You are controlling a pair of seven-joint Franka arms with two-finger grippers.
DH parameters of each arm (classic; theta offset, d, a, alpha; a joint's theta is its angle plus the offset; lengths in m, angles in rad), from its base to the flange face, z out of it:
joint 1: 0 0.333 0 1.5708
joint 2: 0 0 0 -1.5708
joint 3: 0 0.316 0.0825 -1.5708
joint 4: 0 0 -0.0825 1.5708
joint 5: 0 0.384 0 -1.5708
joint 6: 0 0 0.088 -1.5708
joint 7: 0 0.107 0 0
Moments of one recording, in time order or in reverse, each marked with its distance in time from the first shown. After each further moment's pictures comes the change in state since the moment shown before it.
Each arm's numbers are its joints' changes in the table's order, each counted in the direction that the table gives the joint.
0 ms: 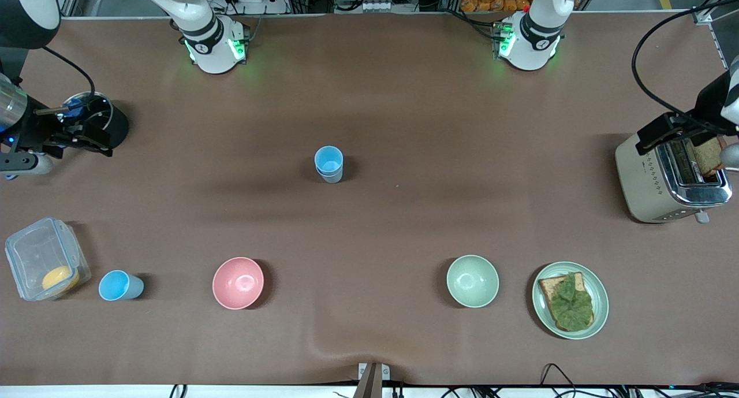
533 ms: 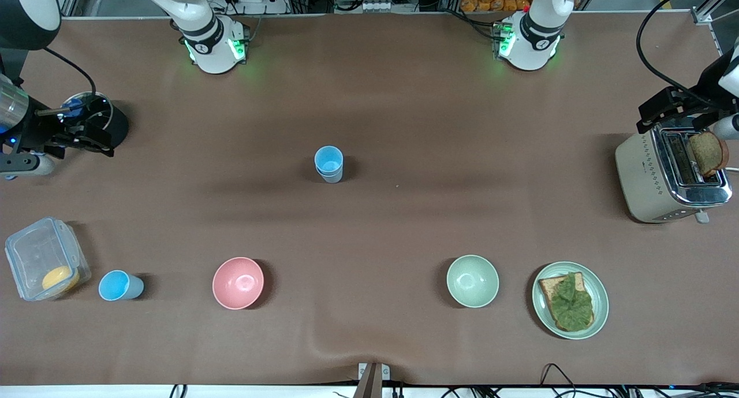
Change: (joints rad) left arm -0.038 0.066 0.058 0.073 -0.034 -0.003 0.162; right arm 0.000 -0.002 0.000 0.000 0.019 0.013 0.000
